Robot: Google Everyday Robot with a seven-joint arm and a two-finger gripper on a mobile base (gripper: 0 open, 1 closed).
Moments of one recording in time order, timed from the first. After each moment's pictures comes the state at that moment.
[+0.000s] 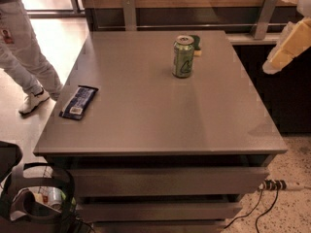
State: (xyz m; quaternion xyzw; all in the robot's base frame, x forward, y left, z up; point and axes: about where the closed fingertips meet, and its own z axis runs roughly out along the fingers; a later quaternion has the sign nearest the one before) arm 0.557 -0.258 1.013 -0.57 0.76 -0.03 0.31
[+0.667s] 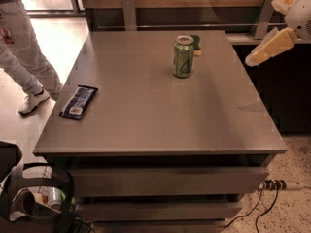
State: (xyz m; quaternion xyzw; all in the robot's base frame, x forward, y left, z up) arm 0.632 -0.271 0.980 -0.50 0.75 0.03 0.44
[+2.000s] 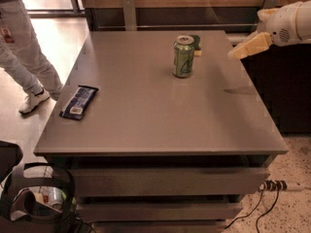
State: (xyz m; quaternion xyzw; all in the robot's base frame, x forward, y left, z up) arm 0.699 -0.269 0.942 -0.43 0.76 0.09 0.49
